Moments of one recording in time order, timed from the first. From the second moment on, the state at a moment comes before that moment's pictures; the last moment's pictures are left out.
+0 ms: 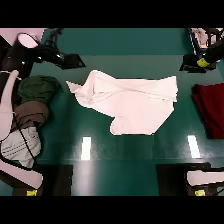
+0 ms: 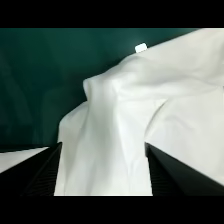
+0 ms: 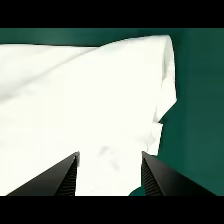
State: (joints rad) left arm -0.03 -1.73 1.81 0.91 -1.18 -1.26; right arm -0.09 -1.54 1.79 -1.43 1.48 1.66
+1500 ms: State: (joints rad) left arm 0.11 -1.77 1.51 0.89 -1.08 -1.30; right arm -0.08 -1.49 1.68 -1.40 1.63 1.62
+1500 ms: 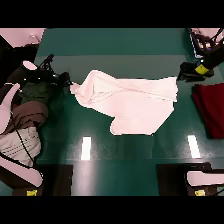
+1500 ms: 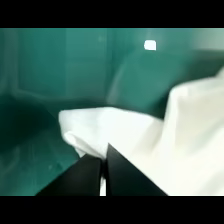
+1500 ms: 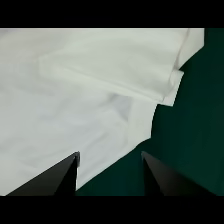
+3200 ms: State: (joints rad) left arm 0.18 -1.22 0.90 0.88 -1.47 -1.22; right arm -0.31 -0.90 0.94 -1.29 1.43 1.53
